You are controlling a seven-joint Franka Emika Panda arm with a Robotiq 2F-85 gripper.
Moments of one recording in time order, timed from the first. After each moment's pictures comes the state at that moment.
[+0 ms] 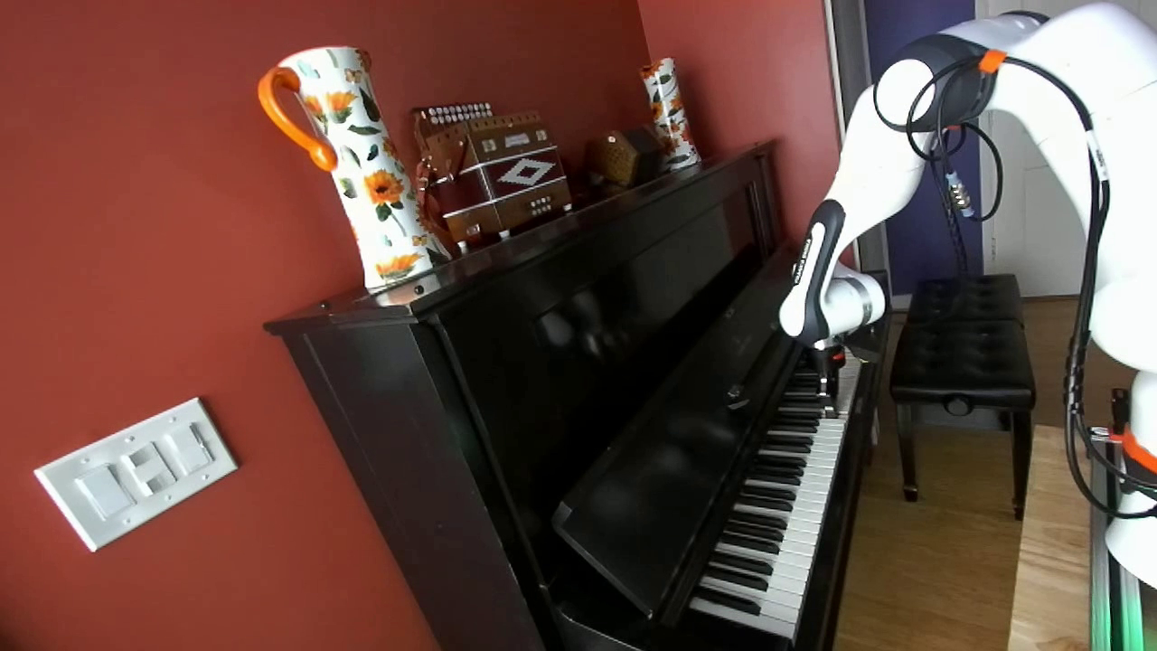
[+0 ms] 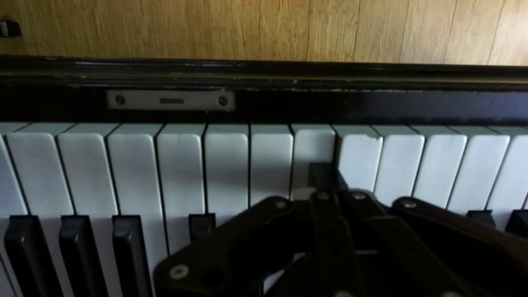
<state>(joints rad) -0.46 0.45 0.02 -2.32 0.12 2.76 -0.77</state>
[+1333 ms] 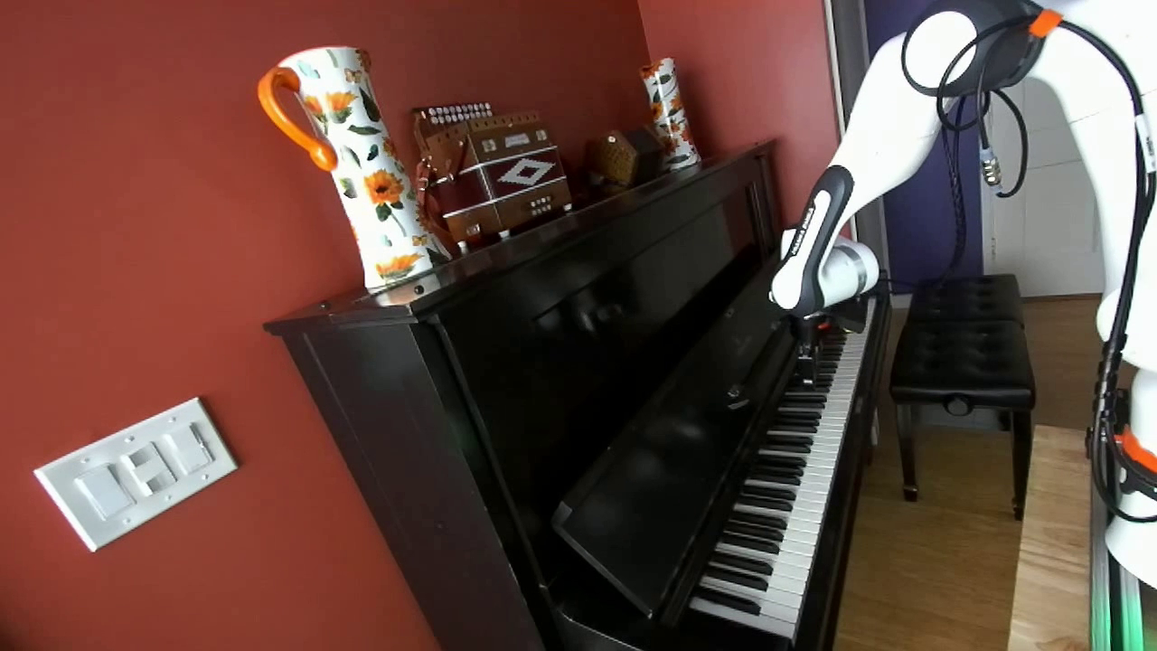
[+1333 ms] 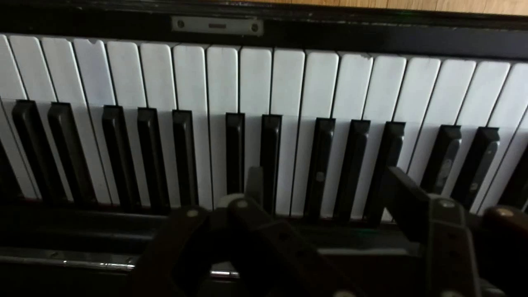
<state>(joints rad) -0.37 0.27 -0.05 -2.37 0.08 2.76 -0.72</state>
